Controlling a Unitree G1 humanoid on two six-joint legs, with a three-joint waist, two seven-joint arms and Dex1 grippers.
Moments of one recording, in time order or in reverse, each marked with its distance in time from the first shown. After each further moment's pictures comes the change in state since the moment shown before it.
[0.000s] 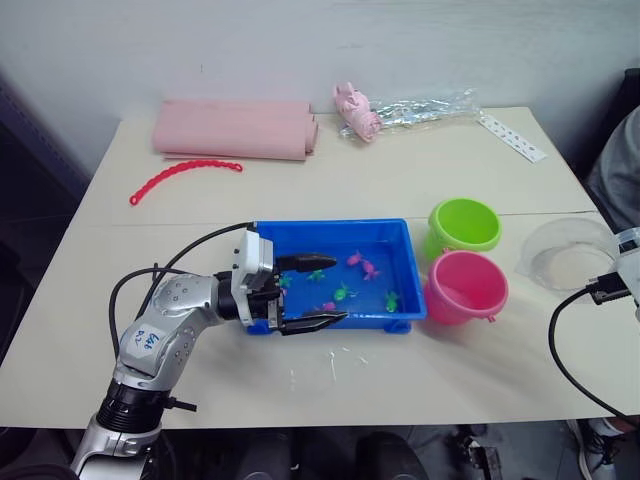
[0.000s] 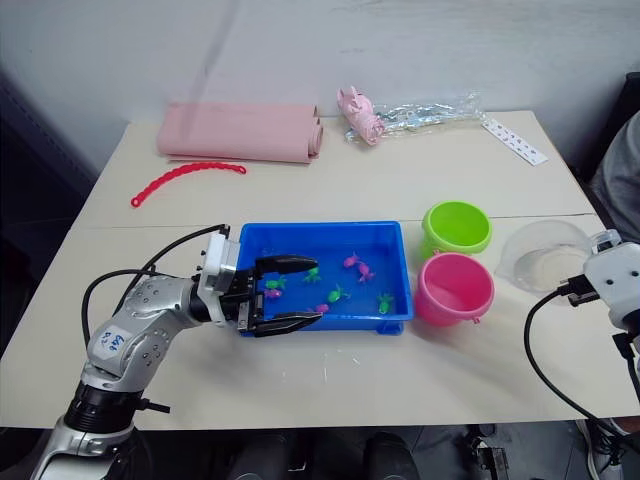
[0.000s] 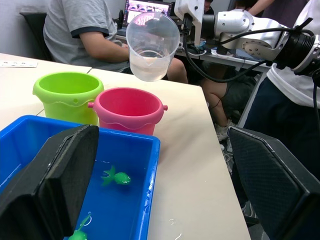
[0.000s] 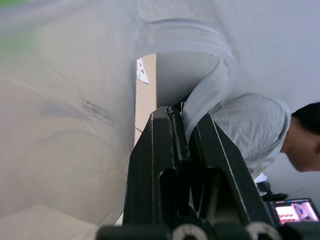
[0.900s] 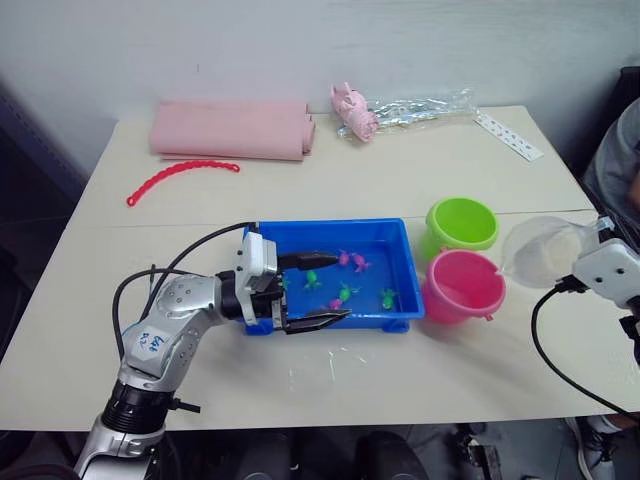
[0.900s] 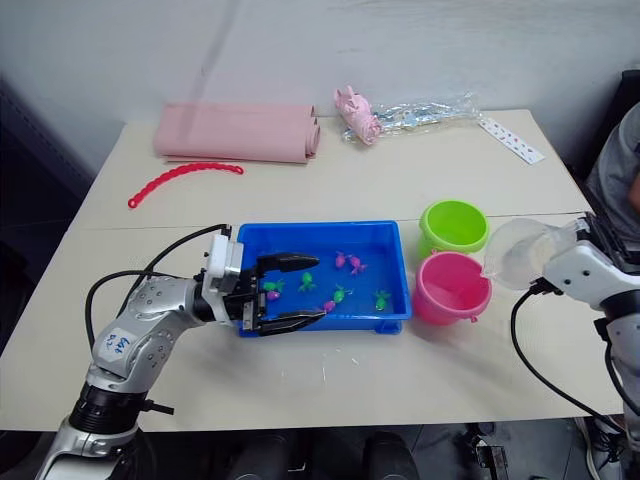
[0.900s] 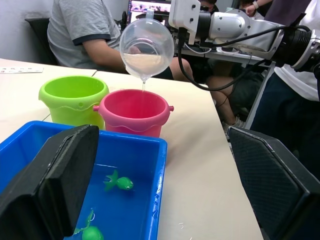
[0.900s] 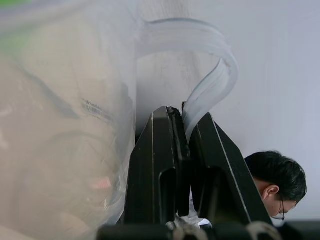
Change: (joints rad) left arm 0.003 -0.019 -0.011 0.001 0.031 -0.035 0.014; right arm -0.083 -0.020 0.078 0.114 -0.255 -0.213 -0.094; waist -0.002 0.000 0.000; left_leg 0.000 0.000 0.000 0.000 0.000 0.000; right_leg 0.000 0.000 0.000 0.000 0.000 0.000
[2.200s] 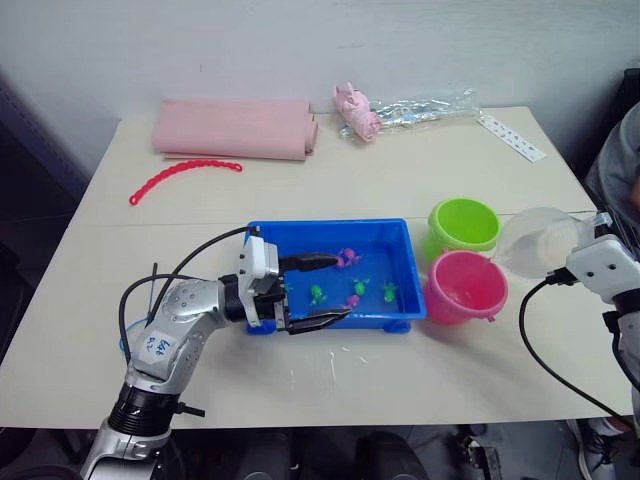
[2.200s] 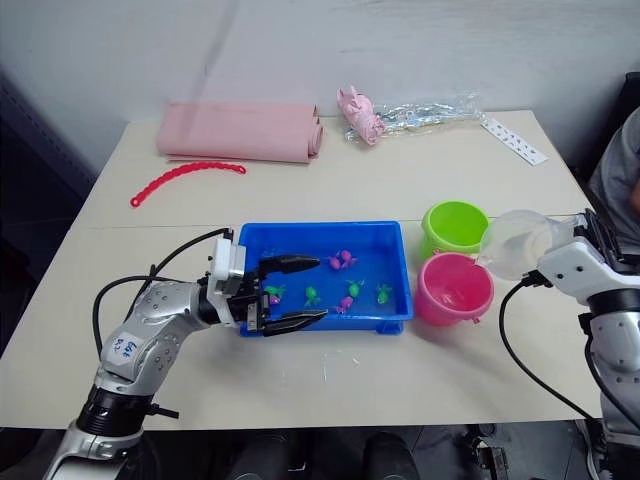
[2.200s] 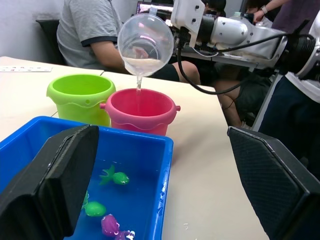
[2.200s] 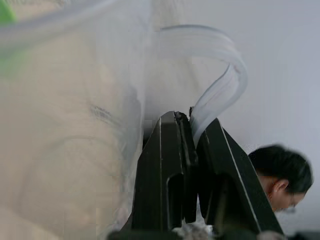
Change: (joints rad) left arm 0.017 -0.023 -0.006 0.032 0.021 -0.040 0.011; right arm -0.061 0.089 0.030 0.033 0.027 0.045 -0.073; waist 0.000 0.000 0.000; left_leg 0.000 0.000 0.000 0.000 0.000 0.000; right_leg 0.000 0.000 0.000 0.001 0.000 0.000
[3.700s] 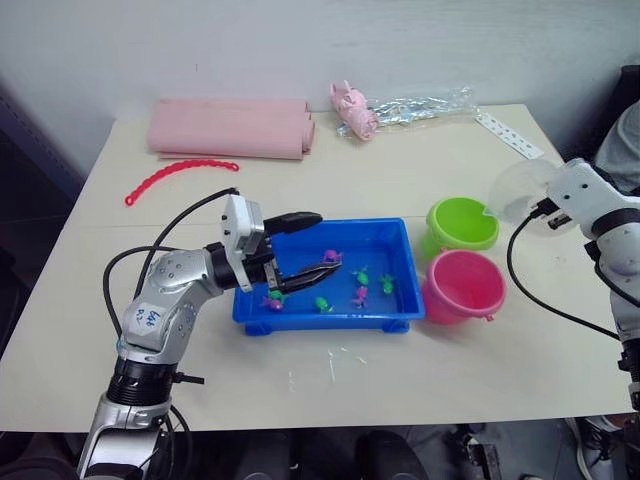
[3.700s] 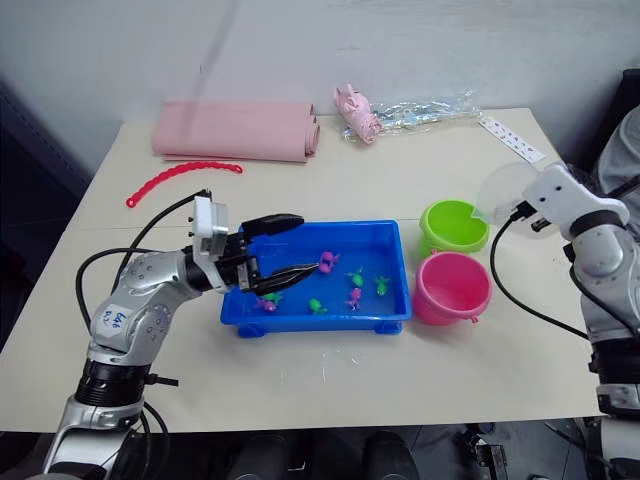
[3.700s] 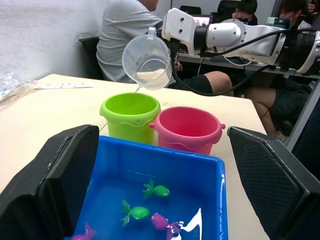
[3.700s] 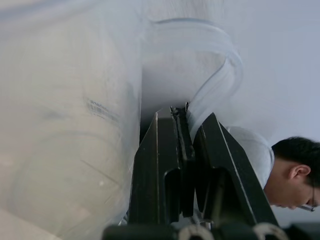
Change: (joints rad) left arm -0.129 -0.013 0.075 0.062 0.000 0.024 0.075; right arm -0.509 -0.192 0.362 0.392 -0.026 0.193 0.037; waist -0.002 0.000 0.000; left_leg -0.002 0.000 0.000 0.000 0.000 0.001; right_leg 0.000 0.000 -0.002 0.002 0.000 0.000
